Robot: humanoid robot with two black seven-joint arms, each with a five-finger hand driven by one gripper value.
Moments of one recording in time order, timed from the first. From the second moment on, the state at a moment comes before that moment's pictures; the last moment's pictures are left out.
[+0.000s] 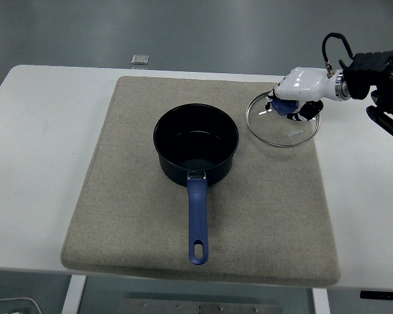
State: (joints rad) left arm -0.01 0.00 -0.01 -0.10 0.12 -0.05 -0.14; right arm 1.37 -0.24 -0.37 0.48 -1.55 -0.07 0.61
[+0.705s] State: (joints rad) left arm -0.01 0.00 -0.01 -0.10 0.12 -0.05 -0.14; right arm 1.35 -0.24 -0.38 0.48 -1.48 -0.08 0.61
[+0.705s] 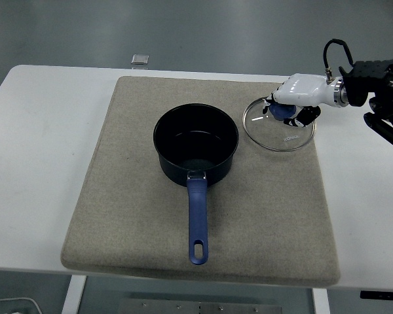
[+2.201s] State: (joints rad) left arm -0.01 0.00 -0.01 -0.10 0.12 -0.05 -0.14; right arm 1.35 -0.24 -0.36 0.48 -1.46 -0.08 0.61
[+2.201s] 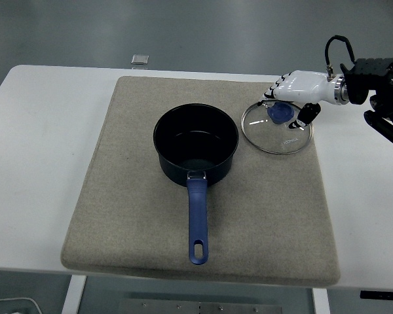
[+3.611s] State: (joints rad) left arm -0.01 0.00 -0.01 -0.10 0.12 -0.05 -0.14; right arm 1.48 -0.24 -0.32 0.48 -1.17 -0.13 0.61
